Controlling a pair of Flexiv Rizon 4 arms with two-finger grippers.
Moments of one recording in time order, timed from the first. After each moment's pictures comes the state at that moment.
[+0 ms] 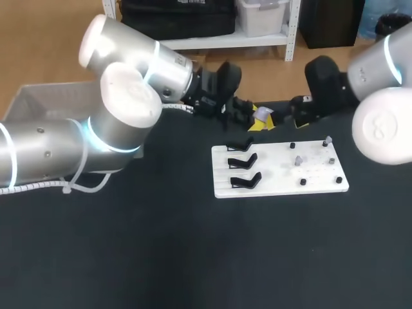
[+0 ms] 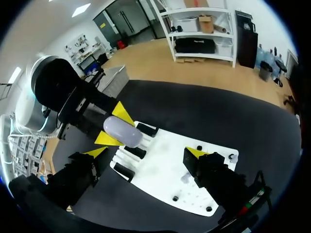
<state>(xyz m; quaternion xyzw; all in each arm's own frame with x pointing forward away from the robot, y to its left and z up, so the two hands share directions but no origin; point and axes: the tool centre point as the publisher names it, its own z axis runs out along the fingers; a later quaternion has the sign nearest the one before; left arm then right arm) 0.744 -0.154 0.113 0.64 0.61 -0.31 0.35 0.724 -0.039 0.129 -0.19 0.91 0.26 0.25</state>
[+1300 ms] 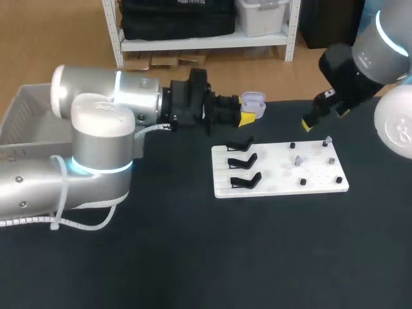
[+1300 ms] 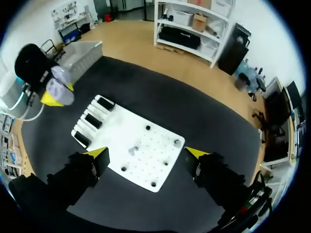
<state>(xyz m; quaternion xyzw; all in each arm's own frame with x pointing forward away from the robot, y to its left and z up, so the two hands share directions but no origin) 0.730 -0.135 0.154 0.57 0.53 -0.40 0.49 0.720 -0.126 0.137 -0.24 0.95 0.05 0.20</state>
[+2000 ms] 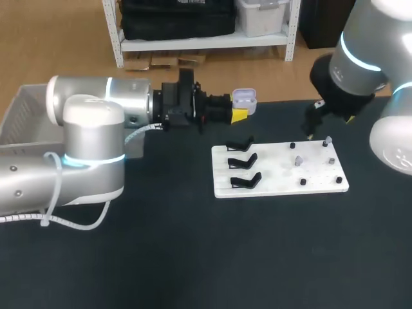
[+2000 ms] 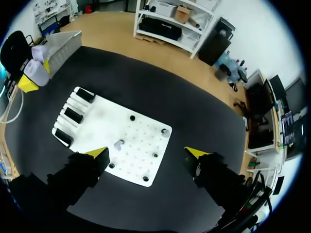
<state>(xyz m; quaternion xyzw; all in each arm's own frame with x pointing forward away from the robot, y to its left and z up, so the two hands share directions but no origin) 0.742 -0.121 0.153 0.53 0.54 -0.45 0.49 0.718 -0.135 0.116 -0.20 0.96 -0.04 0.19</state>
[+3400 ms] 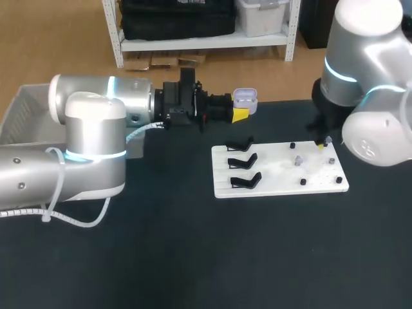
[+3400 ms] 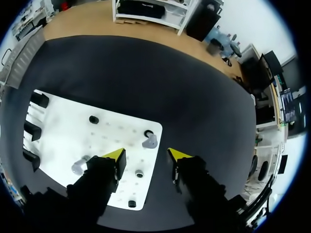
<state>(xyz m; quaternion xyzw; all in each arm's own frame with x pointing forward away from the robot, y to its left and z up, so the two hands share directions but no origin) 0.745 -0.124 0.152 0.53 0.54 -0.45 0.48 0.757 -0.165 0.033 -0.13 0.98 -0.06 0.12</state>
